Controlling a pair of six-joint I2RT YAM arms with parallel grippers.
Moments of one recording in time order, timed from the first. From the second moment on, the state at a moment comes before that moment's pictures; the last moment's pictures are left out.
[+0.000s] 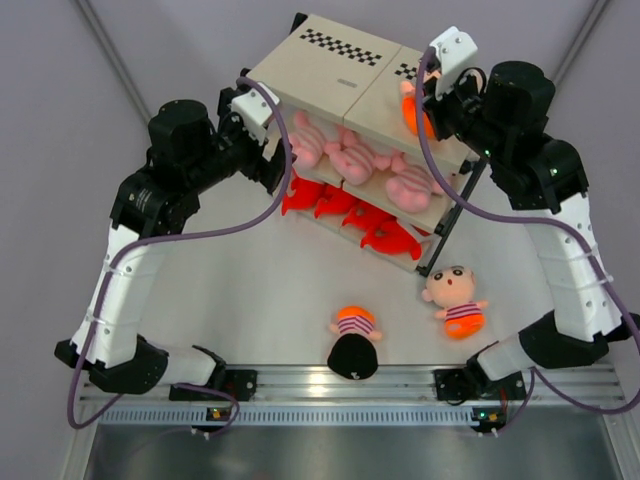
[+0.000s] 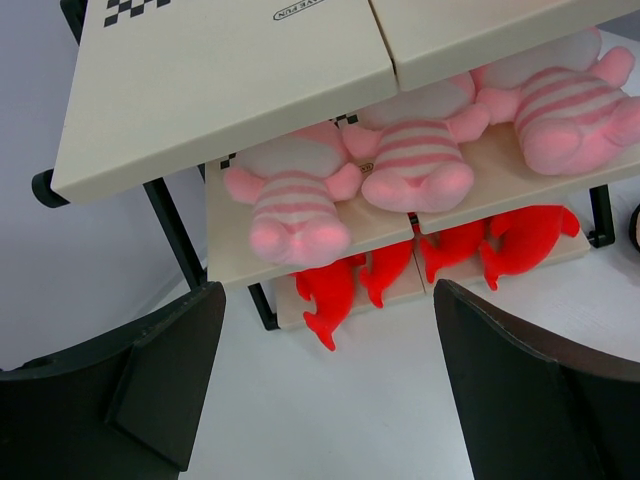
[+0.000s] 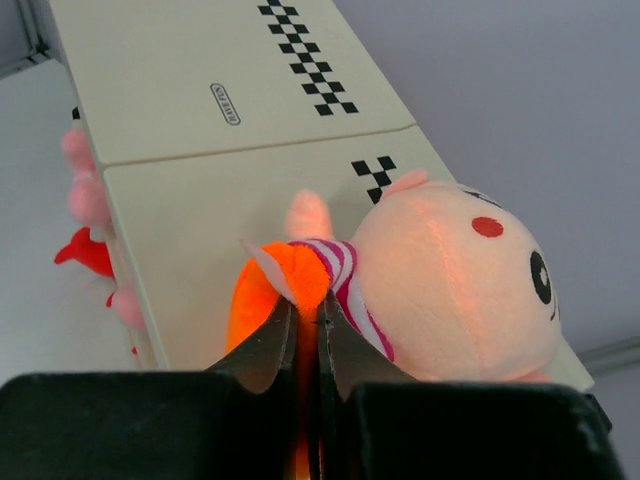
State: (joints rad) left arm -0.51 1.35 1.96 -0.82 0.16 0.32; right arm 0.53 1.49 2.15 -0.77 0.06 -0.37
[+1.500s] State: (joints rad) left arm -1.40 1.52 1.38 -1.03 0.27 0.62; right arm 0.53 1.10 1.85 -0.86 0.10 -0.28
